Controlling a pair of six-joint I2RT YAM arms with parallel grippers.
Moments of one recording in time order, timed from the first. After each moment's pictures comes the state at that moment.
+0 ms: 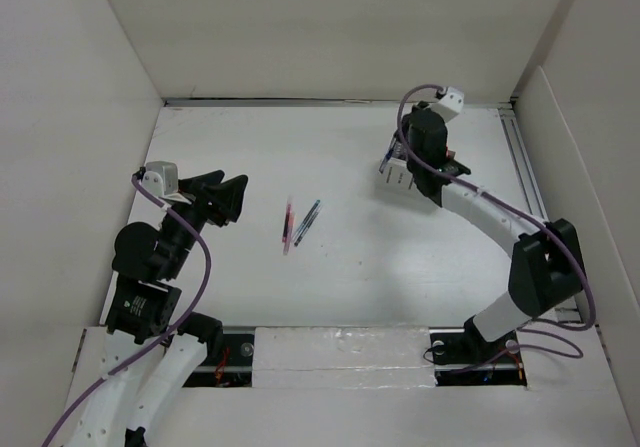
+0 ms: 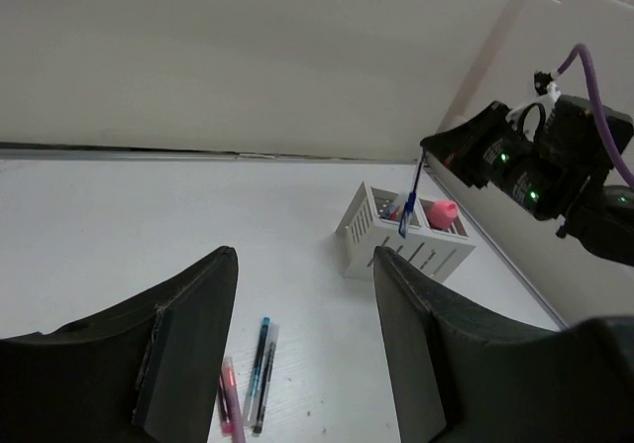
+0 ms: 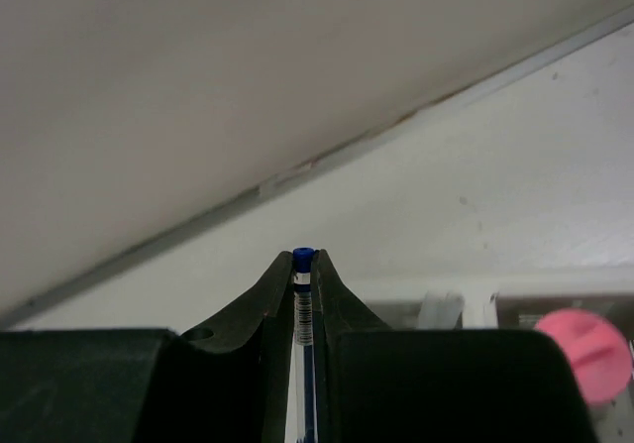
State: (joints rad) left arm -0.33 0.49 0.83 -0.19 0.08 -0.38; right arm 0.46 1.55 1.16 0.22 0.58 0.53
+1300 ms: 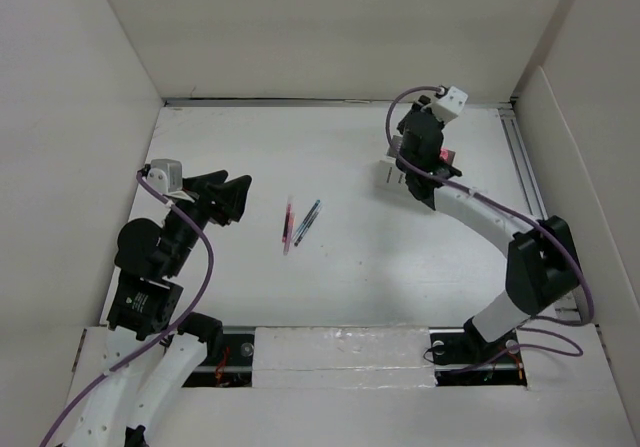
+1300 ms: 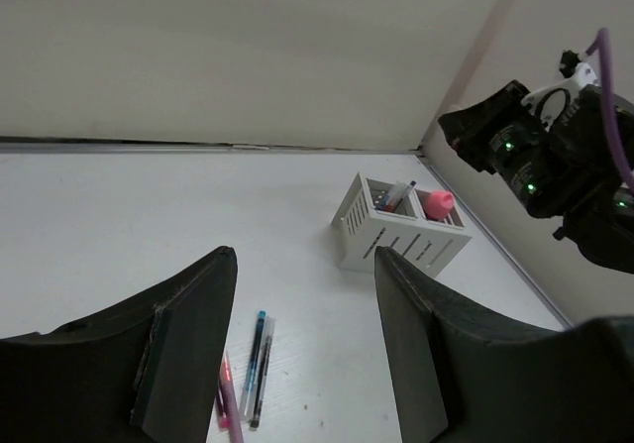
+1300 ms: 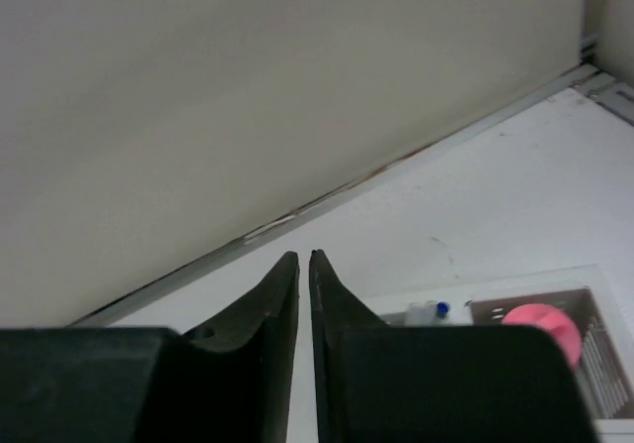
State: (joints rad) left arm -0.33 0.50 0.83 -0.19 0.11 -0.38; right arm 0.50 1.59 1.18 0.44 0.86 0.34
